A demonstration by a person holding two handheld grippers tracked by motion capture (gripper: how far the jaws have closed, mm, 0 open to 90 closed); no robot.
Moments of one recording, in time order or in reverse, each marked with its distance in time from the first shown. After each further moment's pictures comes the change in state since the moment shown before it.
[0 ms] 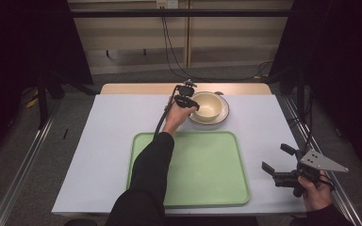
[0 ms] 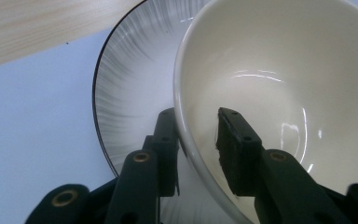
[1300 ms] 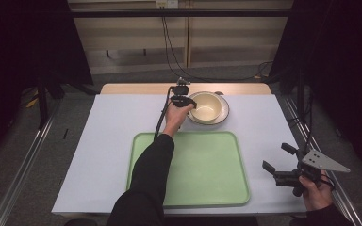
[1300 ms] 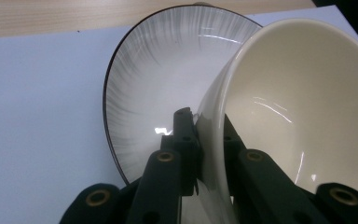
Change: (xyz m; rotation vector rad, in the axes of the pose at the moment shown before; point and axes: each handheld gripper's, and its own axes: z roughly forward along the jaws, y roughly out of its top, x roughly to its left) left arm 0.009 -0.005 -0.008 -0.086 -0.066 -0.213; right arm -0.002 0.001 -0.001 -0.021 -0.002 0.005
